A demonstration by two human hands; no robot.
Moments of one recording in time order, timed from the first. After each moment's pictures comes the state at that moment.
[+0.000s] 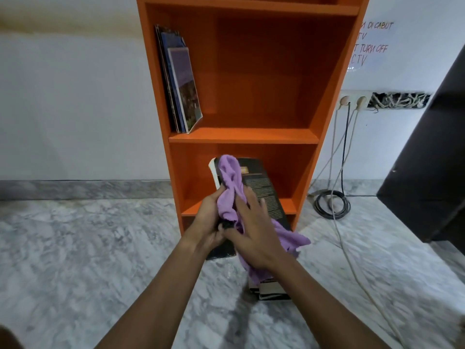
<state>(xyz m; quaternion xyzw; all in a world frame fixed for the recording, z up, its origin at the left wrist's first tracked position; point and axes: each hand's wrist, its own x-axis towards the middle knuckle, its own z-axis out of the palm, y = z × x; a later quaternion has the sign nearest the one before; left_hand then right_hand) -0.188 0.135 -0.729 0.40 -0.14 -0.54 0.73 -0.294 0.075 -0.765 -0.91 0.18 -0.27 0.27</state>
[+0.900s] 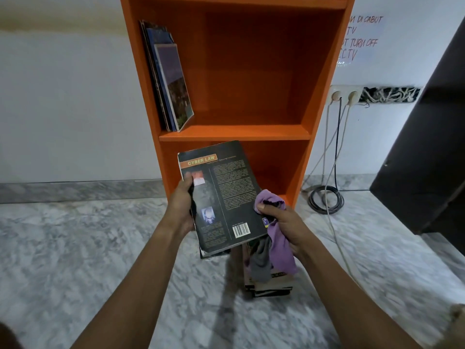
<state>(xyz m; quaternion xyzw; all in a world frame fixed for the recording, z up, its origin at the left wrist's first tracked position) -0.147 0.134 -0.732 0.50 -0.12 -0.39 0.77 -0.331 0.000 -0.774 -0.61 0.23 -0.27 0.71</state>
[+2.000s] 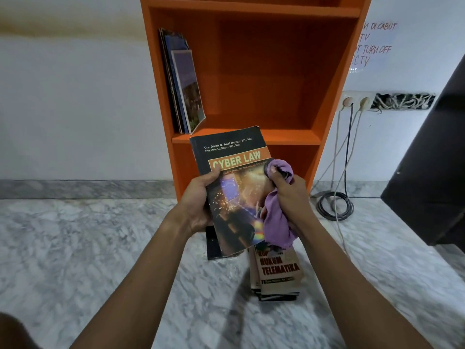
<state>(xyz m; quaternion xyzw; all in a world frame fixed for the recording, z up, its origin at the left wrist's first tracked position) -0.171 0.150 -0.688 0.49 -0.19 -0.44 0.73 -0.302 0.006 -0.715 -0.64 0.26 -0.43 0.59</state>
